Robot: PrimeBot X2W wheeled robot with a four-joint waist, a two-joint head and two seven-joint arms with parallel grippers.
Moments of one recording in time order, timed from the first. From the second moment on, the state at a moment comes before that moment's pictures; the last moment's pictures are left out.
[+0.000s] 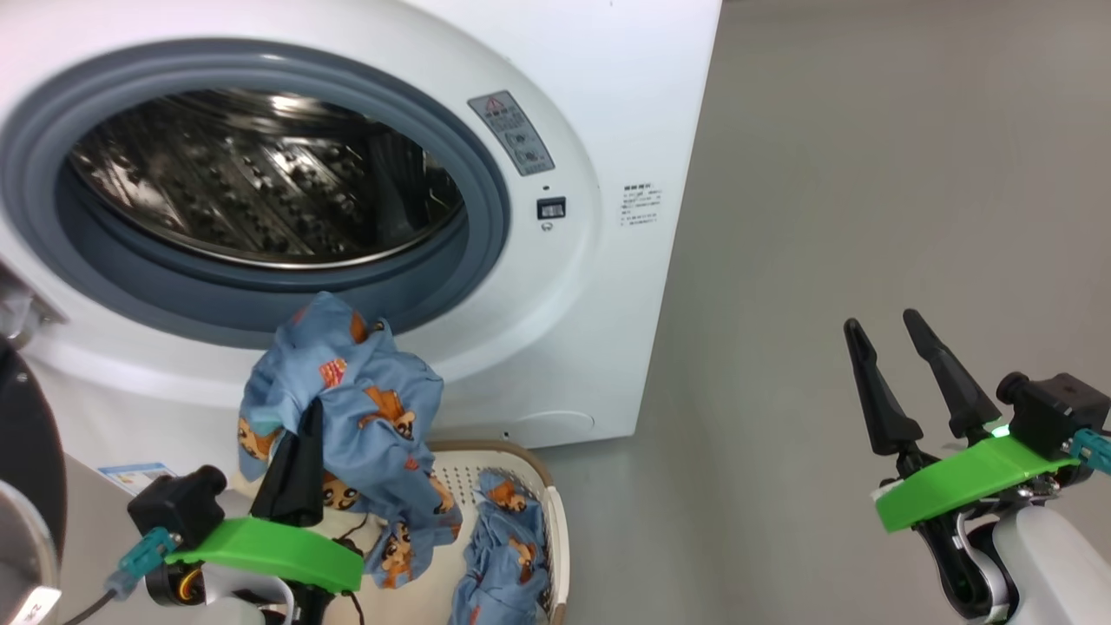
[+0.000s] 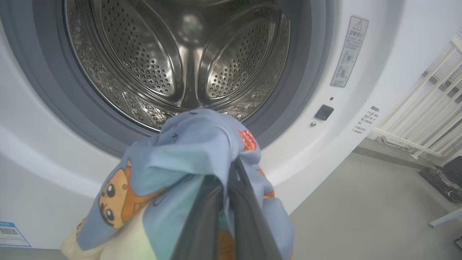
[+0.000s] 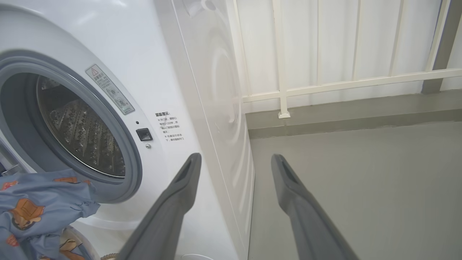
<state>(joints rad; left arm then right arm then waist) -0.29 0.13 -0.21 0.50 -0.62 -0.13 -0.25 -0.25 -0.28 0.23 0.28 0.56 0.13 -0.25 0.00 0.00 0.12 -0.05</state>
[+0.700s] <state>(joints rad) -0.16 0.14 -0.20 0.19 -0.58 -0.04 -0.21 -0.21 -0.30 0.22 0.27 0.56 0.13 -0.25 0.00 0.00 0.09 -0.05</state>
